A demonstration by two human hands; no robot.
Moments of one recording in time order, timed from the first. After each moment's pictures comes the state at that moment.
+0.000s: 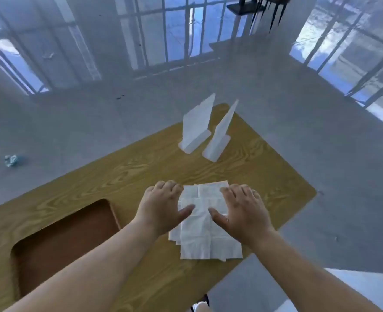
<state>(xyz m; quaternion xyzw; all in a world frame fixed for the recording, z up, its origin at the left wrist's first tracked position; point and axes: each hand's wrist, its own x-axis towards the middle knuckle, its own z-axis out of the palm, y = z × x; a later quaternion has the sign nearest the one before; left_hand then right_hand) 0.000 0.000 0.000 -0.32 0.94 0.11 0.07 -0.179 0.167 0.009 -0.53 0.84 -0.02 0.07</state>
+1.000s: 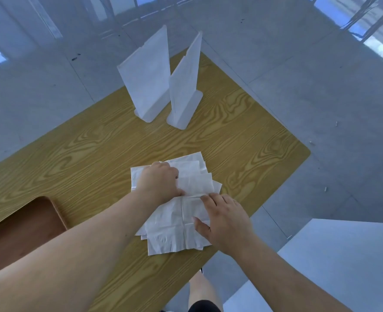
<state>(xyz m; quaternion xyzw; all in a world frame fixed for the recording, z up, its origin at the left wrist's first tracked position) -0.132 0.003 -0.108 -0.27 0.92 0.13 0.23 -0.205 0.220 -0.107 -0.51 0.83 -0.01 0.22</state>
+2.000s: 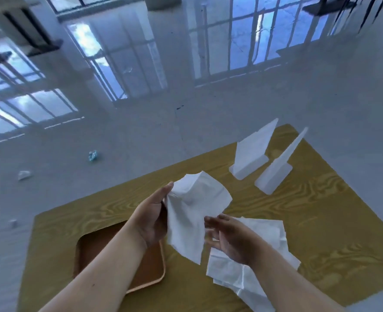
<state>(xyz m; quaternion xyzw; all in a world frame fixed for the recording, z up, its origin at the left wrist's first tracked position) 0.048 -0.079 0.056 -0.49 0.26 0.81 -0.19 -0.145 0.034 -0.031 -0.16 0.45 -0.42 0.78</state>
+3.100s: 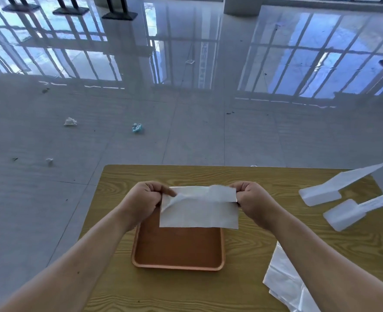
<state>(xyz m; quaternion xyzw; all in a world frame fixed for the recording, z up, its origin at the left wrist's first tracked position) 0.332 -0.096 0.075 -0.62 0.47 0.57 -0.25 0.033 -0.087 0.056 -0.48 0.60 -0.28 0.58</state>
